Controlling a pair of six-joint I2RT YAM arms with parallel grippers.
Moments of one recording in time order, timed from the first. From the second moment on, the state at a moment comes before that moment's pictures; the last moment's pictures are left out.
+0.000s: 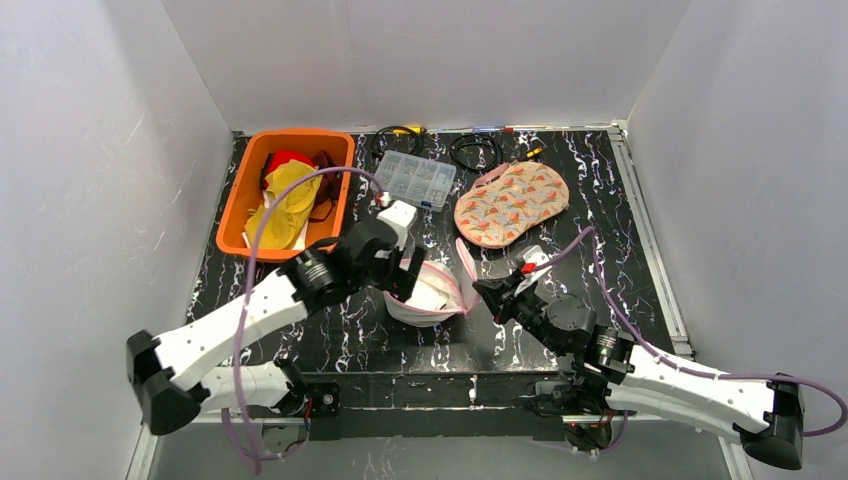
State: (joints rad) left arm -0.95 1.07 1.04 -0.68 -0.32 -0.34; right arm 1.16 0.54 0.35 0.11 0.40 0.24
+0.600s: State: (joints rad) left arm -0.85 1.39 1.19 -0.67 -0.06 0.28; right arm 1.16 0.53 0.35 0.08 0.35 0.21
